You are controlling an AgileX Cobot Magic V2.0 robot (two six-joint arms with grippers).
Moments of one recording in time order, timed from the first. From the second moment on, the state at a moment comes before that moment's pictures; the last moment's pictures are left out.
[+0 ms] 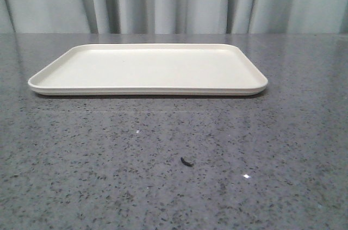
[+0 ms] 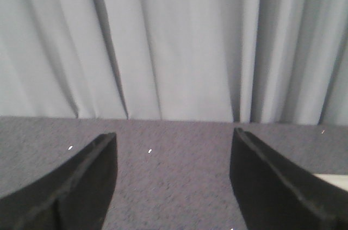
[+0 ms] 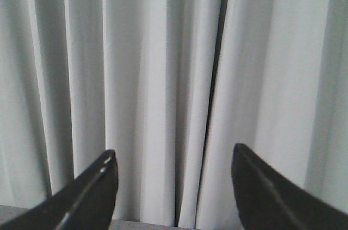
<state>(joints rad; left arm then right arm) 0.04 0.69 -1.22 0.11 0.80 -0.09 0.20 0.66 -1.10 -0.05 0.31 0.10</state>
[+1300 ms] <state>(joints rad) 0.04 1.19 -1.18 0.24 1.26 -0.02 0.20 0.75 -1.12 -0.09 0.35 0.10</state>
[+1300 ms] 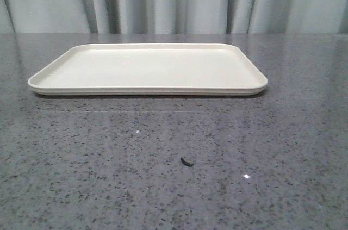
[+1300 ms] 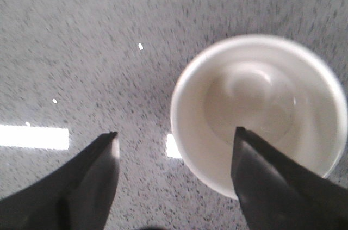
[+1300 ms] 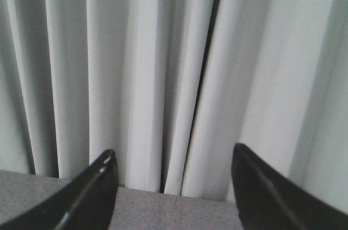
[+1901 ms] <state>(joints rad) 0.04 1.34 -1.09 0.23 1.15 -0.02 0.20 0.75 -1.12 -0.10 0.35 0.10</state>
